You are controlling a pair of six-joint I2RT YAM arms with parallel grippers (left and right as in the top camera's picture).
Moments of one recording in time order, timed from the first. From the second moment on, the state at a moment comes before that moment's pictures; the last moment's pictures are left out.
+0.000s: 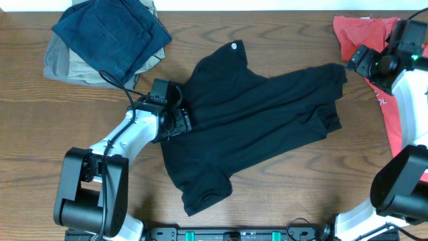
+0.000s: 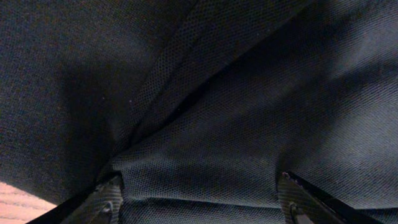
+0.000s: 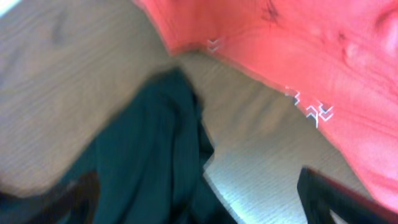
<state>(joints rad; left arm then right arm) -0.23 1.71 0.93 -0.55 0.08 -0.53 -0.26 1.79 1.53 -0.81 -0.01 0.35</state>
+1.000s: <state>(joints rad) -0.23 1.71 0.93 -0.57 0.07 -0.53 -0.23 1.79 1.06 -0.70 -0.20 0.31</state>
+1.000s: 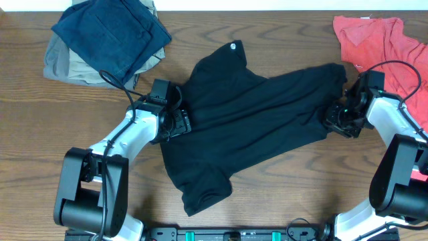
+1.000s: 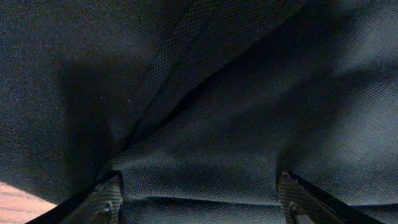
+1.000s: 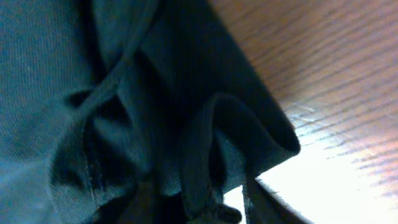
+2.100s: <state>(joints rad) -0.23 1.71 0.94 -0.67 0.08 -0.53 -0.36 1.38 1.09 -1.23 0.04 0.48</state>
